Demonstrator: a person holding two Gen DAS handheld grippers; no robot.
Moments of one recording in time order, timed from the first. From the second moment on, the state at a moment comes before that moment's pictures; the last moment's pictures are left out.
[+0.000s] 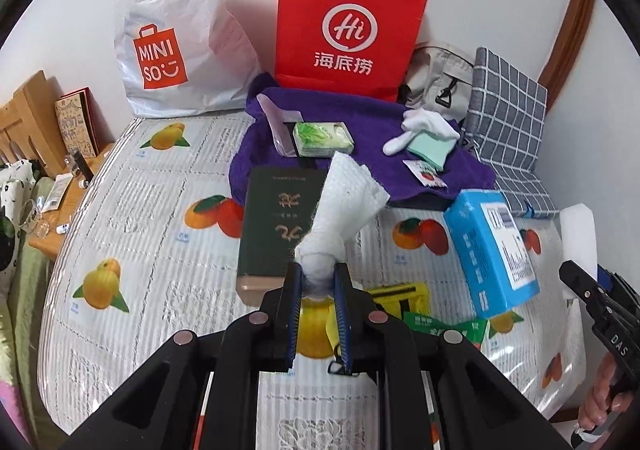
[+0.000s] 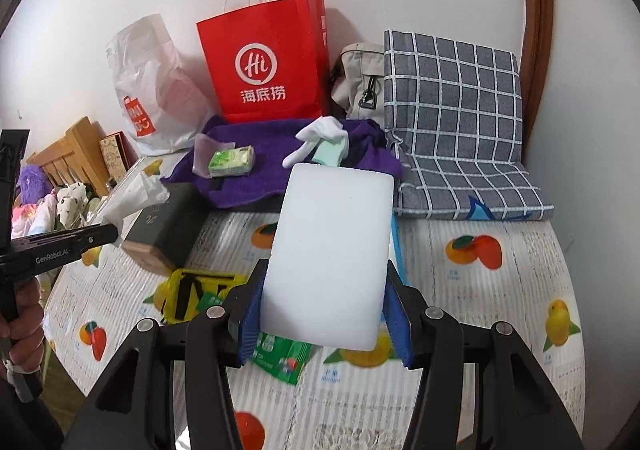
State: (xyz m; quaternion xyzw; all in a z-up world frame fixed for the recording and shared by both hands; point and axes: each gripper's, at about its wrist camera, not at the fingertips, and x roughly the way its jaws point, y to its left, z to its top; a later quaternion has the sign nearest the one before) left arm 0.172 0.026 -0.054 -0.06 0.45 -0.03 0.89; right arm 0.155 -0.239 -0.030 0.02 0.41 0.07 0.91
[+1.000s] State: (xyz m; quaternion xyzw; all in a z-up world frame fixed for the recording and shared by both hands) left arm 0.270 0.046 -0.047 -0.06 0.45 0.01 0.89; right arm 0.282 -0.231 -0.023 0.00 0.40 0.07 0.92
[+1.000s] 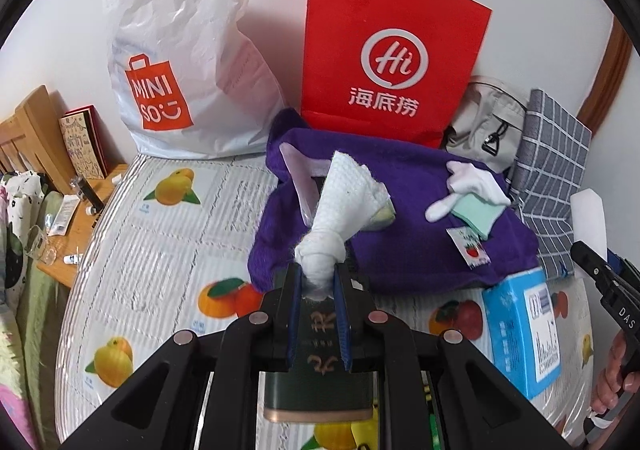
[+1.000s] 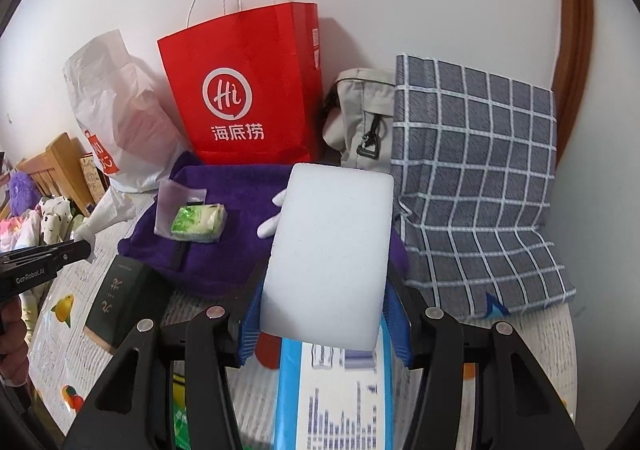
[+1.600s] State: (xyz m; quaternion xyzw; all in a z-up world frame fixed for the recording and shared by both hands) left arm 0.347 0.051 -0.056 -0.07 0.46 0.03 0.88; right arm 0.361 -0.236 -0.066 0.01 0.47 0.08 0.88
